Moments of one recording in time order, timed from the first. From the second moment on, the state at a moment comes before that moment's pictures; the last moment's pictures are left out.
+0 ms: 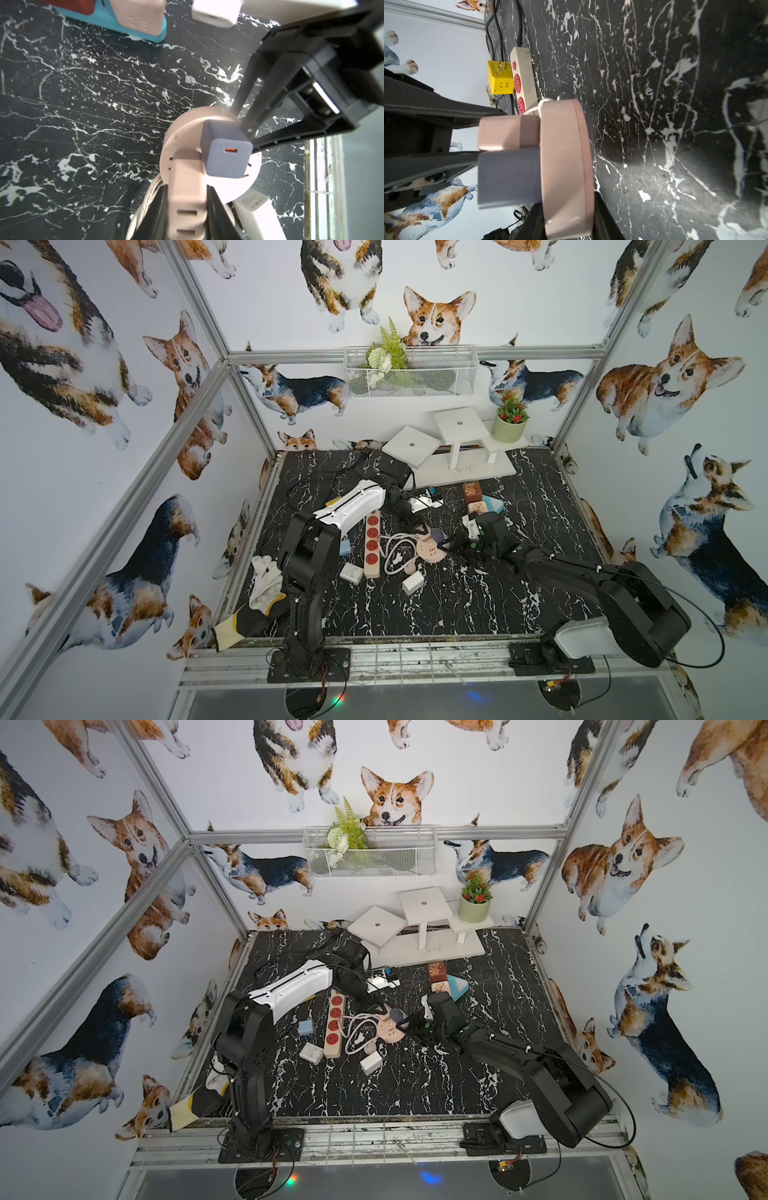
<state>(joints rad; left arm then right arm) -0.54 1.97 1.60 -0.89 0.59 0.71 0.61 1.40 0.59 0.06 -0.38 1.08</state>
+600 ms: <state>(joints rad) -0.54 1.92 1.60 -0.86 0.47 0.58 0.61 1.43 0.61 -0.02 -0.39 1.11</state>
